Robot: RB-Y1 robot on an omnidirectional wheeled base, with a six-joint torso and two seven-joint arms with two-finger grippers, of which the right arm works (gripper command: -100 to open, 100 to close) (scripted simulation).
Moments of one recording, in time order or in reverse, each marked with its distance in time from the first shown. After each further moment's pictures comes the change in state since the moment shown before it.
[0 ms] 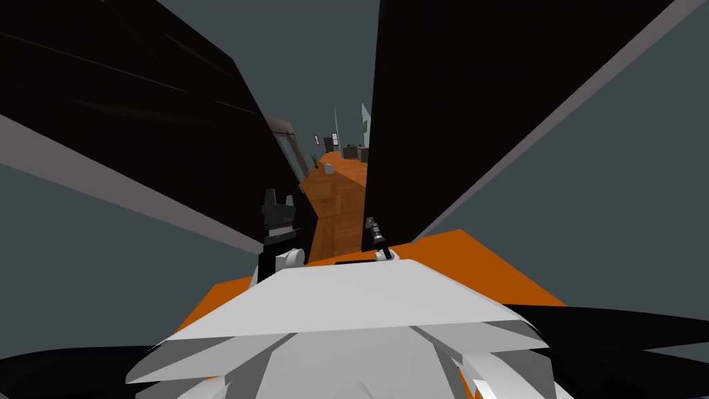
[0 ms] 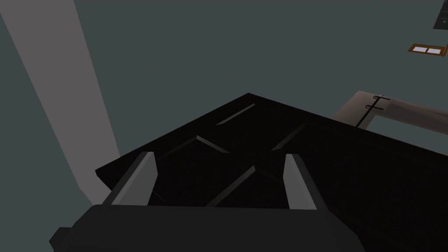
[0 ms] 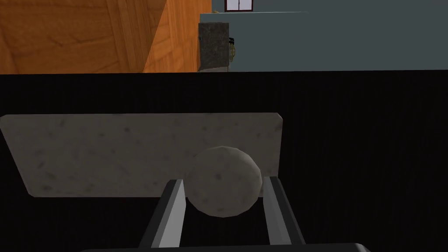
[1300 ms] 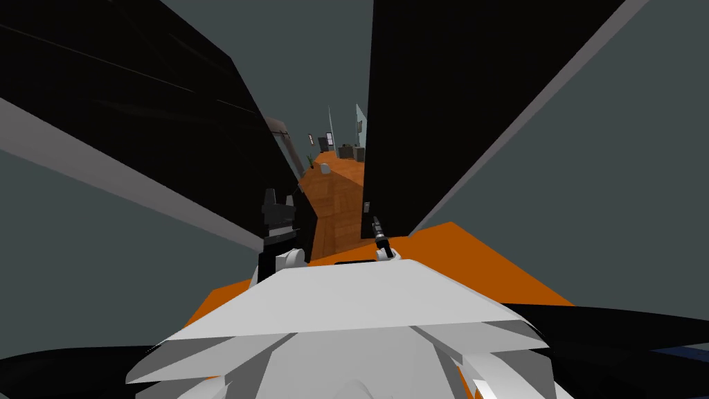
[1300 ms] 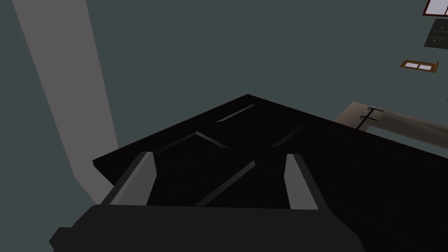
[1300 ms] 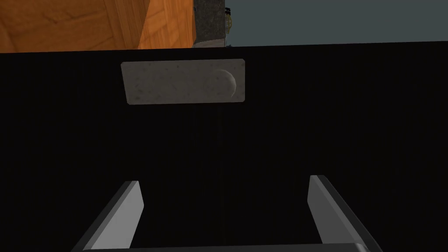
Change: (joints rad) arm -0.016 -0.009 -0.036 0.005 -0.030 -0.007 0.000
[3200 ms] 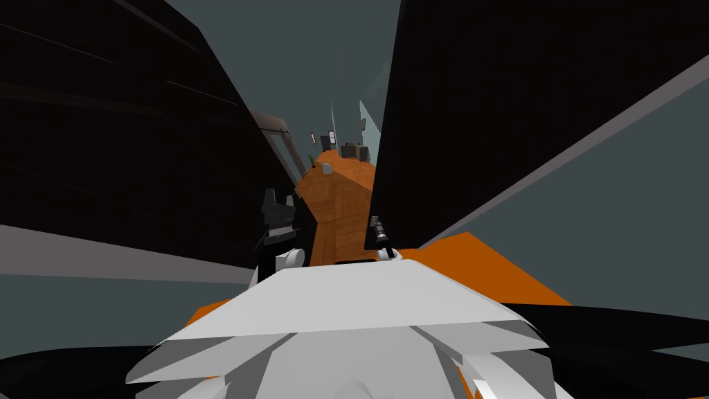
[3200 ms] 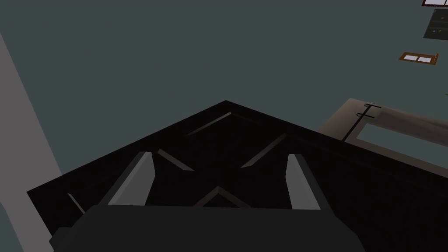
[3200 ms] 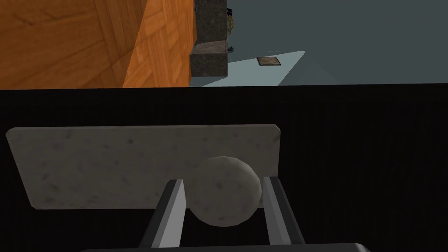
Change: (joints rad) arm -0.002 -0.010 -0.018 0.014 -0.008 -0.016 0.009
